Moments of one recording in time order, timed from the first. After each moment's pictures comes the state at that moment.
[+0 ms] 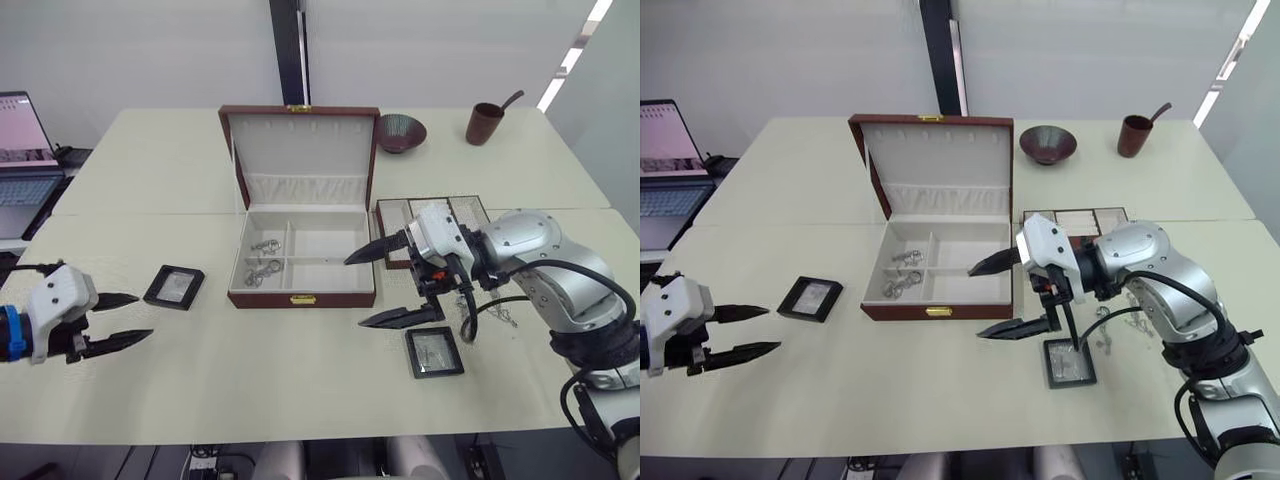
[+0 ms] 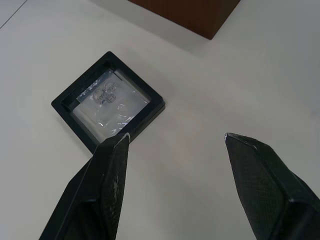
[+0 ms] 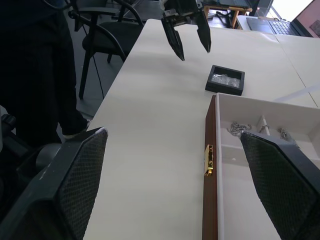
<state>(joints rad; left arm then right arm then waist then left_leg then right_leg) 0.05 1.10 0.39 0.23 -0.30 0.03 -1.34 -0.69 -0.66 0.27 -0.33 0.53 0.57 1.26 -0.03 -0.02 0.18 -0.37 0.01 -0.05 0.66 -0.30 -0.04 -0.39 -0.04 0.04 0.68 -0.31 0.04</state>
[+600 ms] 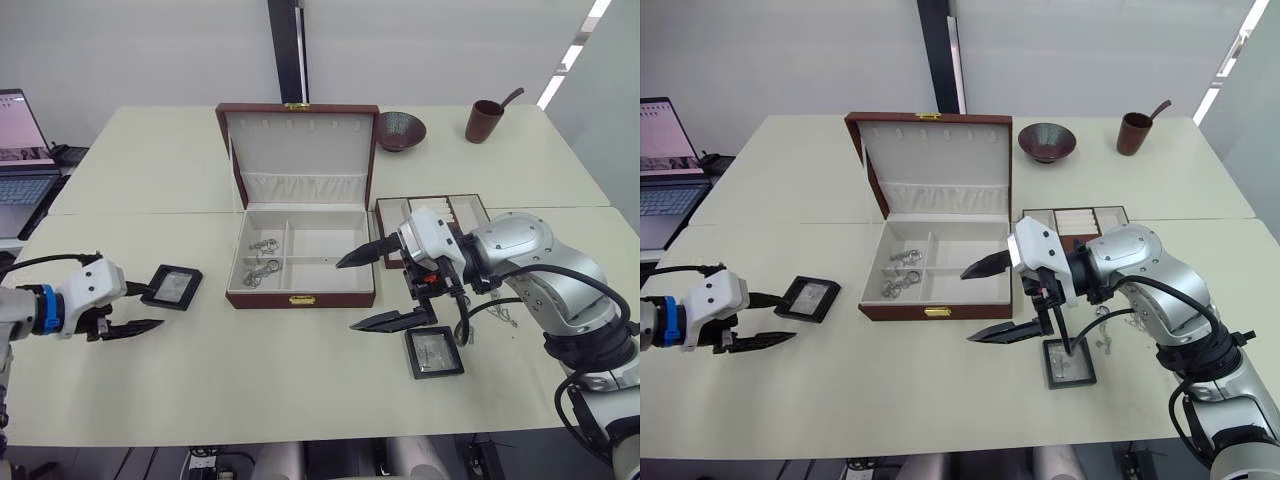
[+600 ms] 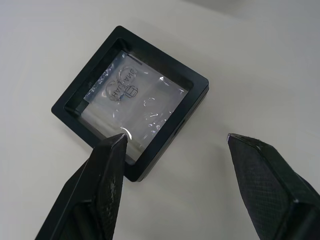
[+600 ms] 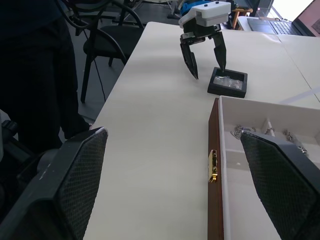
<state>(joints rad) -0.26 1.08 0.15 0.62 -0.16 -0.26 -1.37 -0.69 -0.65 0.27 -0.36 0.53 0.61 1.24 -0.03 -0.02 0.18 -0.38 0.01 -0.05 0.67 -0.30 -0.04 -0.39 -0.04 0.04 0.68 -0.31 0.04</state>
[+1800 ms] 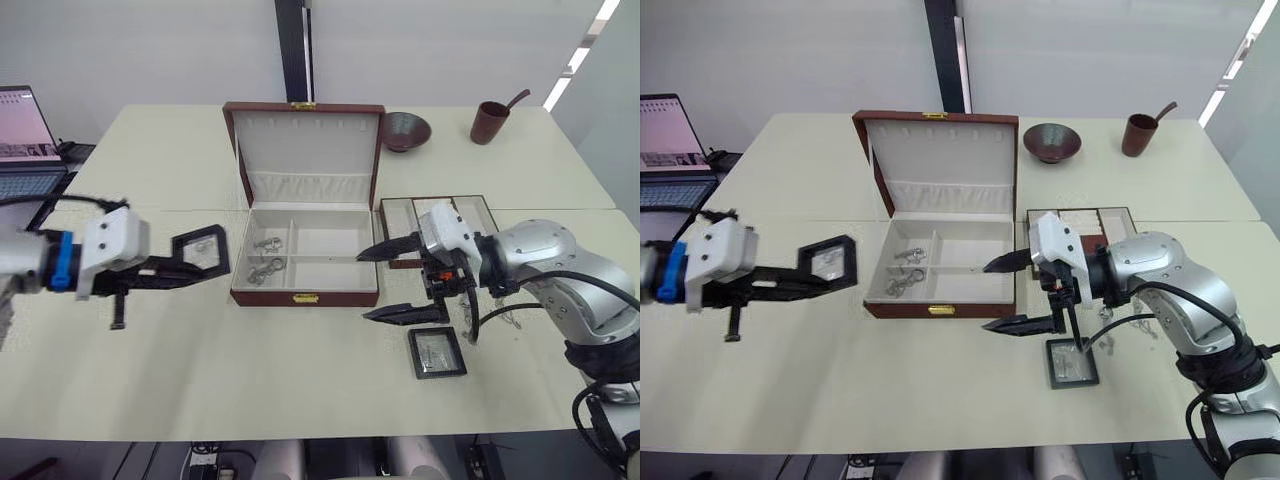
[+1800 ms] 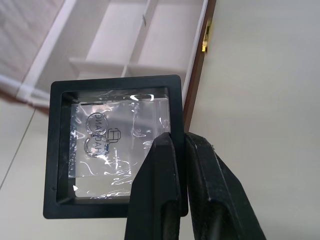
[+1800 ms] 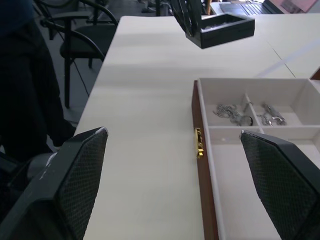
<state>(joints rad) -0.39 1.14 0.14 -0.10 -0.45 0.28 -1.38 -0.59 -0.74 0.17 -0.40 0.57 0.68 1.13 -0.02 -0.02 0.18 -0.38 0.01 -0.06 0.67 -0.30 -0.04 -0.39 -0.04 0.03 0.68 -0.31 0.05</state>
